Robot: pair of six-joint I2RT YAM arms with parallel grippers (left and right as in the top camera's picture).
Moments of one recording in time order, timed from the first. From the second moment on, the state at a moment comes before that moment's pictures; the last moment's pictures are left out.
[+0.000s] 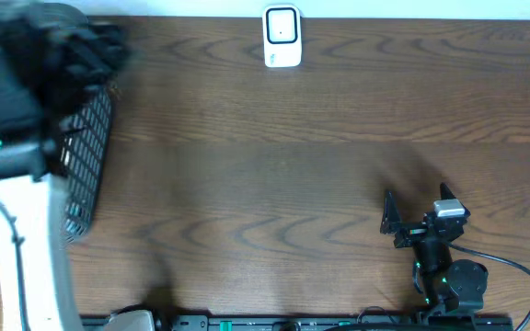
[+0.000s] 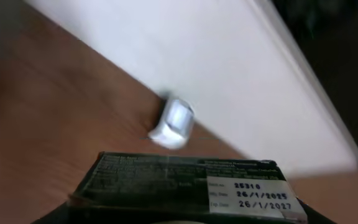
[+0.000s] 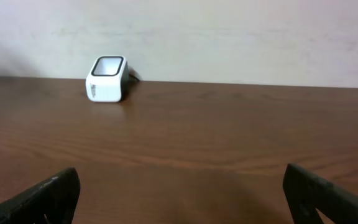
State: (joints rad) left arm 0.15 1.36 1.54 -0.68 0.47 -0.69; right arm 0.01 0.01 0.01 -0.06 -0.11 0.02
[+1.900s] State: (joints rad) left arm 0.29 1.41 1.56 -0.72 -0.36 -0.62; right arm 0.01 0.01 0.01 -0.06 -0.11 0.02
